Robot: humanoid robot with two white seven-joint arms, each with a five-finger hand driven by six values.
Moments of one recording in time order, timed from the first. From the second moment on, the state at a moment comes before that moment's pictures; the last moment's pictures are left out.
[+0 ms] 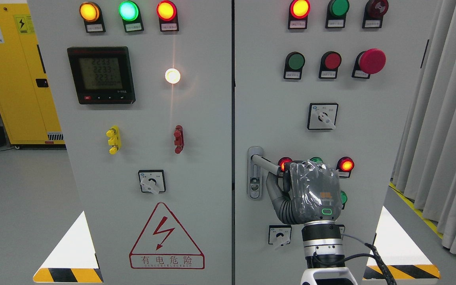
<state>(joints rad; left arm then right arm) -0.04 -0.11 -0.09 -0.04 0.15 -0.05 -0.03 -0.49 0.11 0.22 -1.76 1.36 0.20 -0.07</state>
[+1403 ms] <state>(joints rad) -0.04 -0.11 -0.09 -0.04 0.15 -0.05 -0.03 -0.43 0.10 0.22 -1.79 1.31 0.20 -0.12</state>
